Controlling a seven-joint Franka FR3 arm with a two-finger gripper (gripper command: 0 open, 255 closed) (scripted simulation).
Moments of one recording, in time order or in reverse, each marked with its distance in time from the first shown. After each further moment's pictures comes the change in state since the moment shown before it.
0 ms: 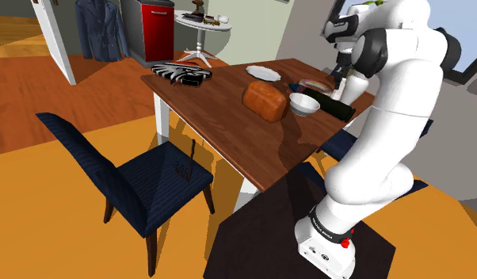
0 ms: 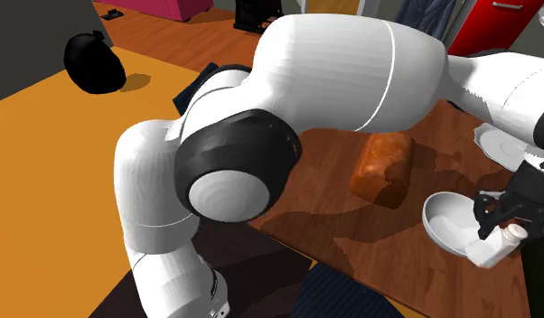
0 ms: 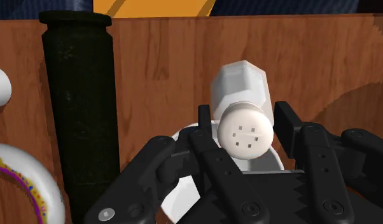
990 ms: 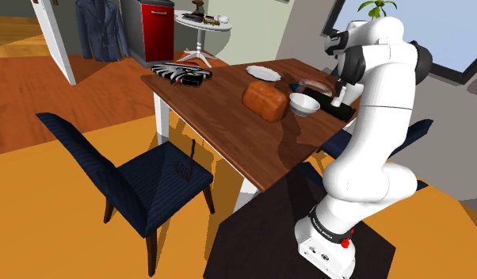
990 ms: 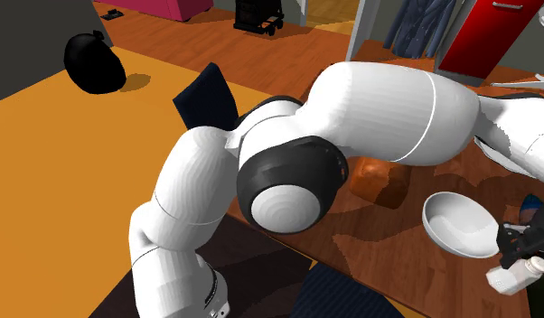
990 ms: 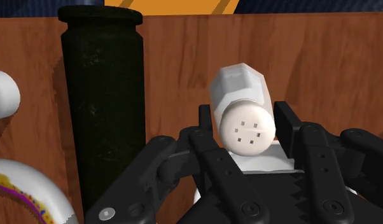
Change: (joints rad) arm -0.133 0.223 0.007 0.171 0.104 0.054 -0.102
